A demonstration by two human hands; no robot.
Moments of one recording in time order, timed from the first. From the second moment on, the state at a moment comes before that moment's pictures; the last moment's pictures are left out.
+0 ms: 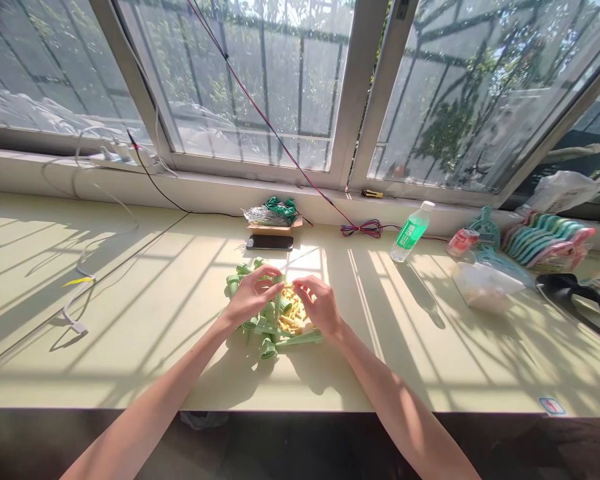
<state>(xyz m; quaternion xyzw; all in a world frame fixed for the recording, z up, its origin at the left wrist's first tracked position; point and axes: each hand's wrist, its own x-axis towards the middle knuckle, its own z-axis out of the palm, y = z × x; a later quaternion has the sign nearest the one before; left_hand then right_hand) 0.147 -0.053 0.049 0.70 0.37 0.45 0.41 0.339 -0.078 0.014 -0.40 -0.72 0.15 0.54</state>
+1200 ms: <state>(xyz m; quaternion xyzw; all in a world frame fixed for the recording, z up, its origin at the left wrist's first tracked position) 0.145 -0.050 0.035 0.74 0.33 0.43 0.40 0.338 -0.078 0.014 -0.44 -0.73 0.16 0.49</state>
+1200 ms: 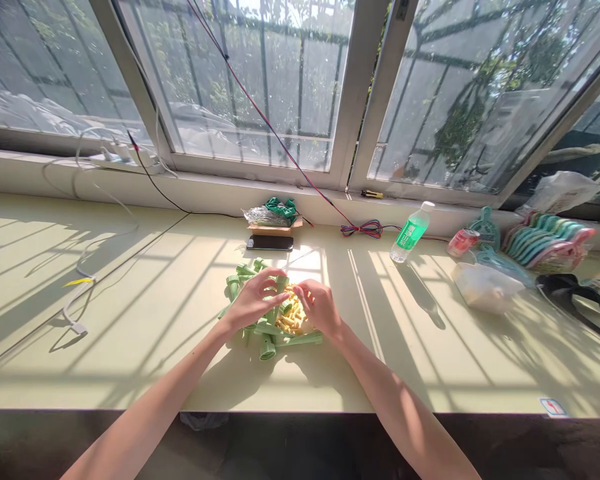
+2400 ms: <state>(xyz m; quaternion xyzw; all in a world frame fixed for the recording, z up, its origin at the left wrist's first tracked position) 0.143 -0.054 0.040 0.79 0.30 0.42 0.34 0.338 -0.079 0.013 -0.47 -0.75 0.14 0.45</state>
